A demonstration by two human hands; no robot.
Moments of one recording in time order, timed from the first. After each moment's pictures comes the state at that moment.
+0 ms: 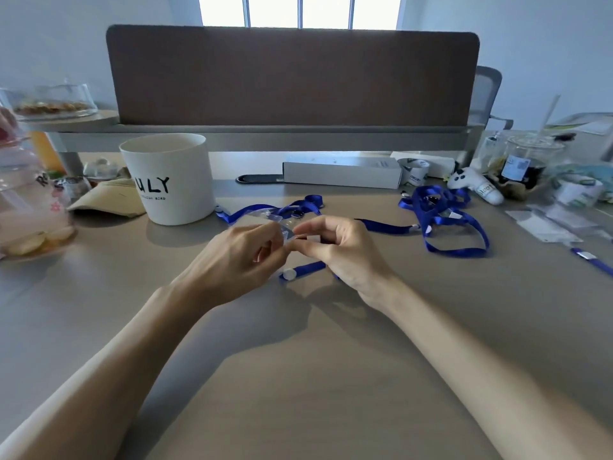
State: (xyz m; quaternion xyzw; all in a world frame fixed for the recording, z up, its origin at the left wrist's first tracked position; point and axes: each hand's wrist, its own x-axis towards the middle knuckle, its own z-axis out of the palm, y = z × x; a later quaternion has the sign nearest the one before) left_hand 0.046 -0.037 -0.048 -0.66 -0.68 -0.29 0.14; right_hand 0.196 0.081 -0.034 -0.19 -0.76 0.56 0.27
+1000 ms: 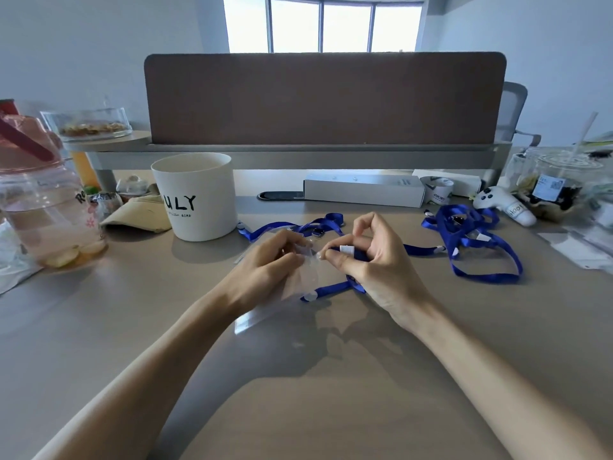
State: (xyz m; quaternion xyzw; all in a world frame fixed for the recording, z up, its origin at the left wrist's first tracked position) left_hand 0.044 -0.026 -0.047 -0.52 -0.69 -0.48 -0.16; right_hand 0.197 0.095 -0.036 -0.12 -0.75 0.56 0.34
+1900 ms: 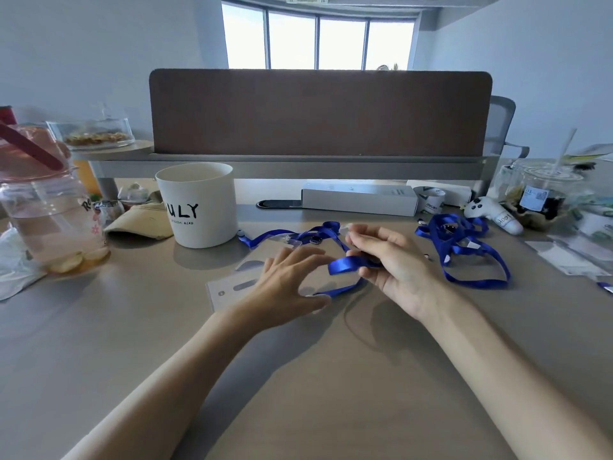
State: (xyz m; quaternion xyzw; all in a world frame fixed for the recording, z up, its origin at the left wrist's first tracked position) left_hand 0.053 -0.008 -0.064 -0.63 -0.73 -0.23 0.06; right_hand 0.203 0.109 -0.016 -0.23 -0.56 0.74 0.29
